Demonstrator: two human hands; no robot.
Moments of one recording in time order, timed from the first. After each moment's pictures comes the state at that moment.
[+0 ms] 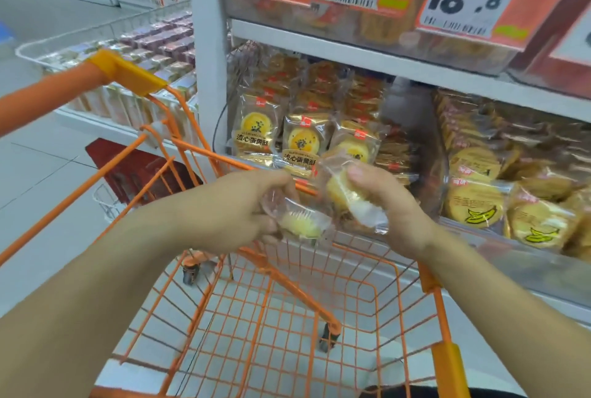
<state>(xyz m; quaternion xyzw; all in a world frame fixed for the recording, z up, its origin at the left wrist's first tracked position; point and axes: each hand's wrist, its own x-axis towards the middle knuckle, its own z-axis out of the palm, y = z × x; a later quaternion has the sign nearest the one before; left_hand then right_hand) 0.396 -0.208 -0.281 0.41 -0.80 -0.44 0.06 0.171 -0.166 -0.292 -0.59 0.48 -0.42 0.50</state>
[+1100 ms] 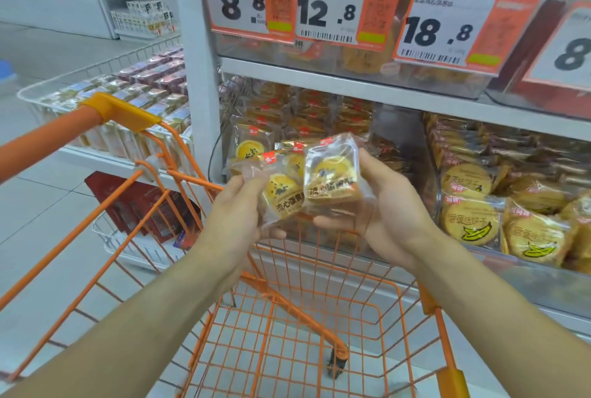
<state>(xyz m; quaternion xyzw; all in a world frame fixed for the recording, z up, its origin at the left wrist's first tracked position) 0.358 -0.209 -0.295 0.44 -0.42 -0.64 0.47 0.178 -0.177 -0.272 -0.35 0.46 -0.54 0.61</state>
